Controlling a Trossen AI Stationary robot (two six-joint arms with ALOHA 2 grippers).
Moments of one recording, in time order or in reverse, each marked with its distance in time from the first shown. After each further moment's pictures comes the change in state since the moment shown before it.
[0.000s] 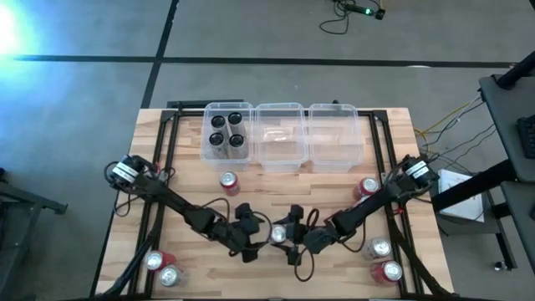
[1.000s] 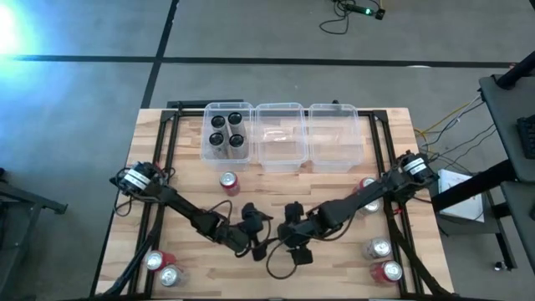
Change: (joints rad) left arm 0.008 0.124 -0.004 0.318 -0.158 0.021; right arm -0.086 -0.002 0.413 -0.963 -0.452 -0.007
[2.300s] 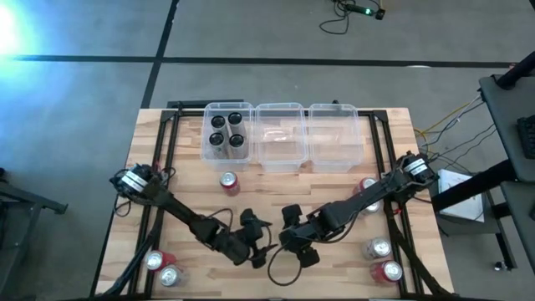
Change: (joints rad) left arm -0.058 -0.005 0.077 -0.149 -0.046 -0.053; right arm 0.019 0.000 0.071 -0.106 0.020 -0.211
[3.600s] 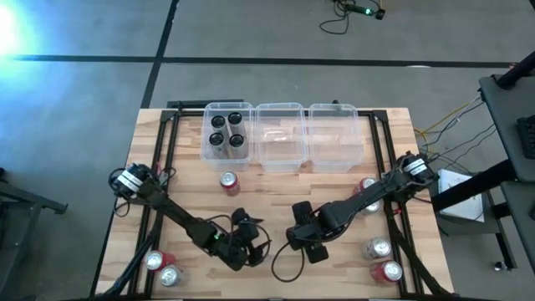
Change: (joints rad) left arm -0.043 -0.031 0.057 -0.299 -0.118 -0.129; right arm -0.007 0.002 0.001 -0.217 -0.033 0.073
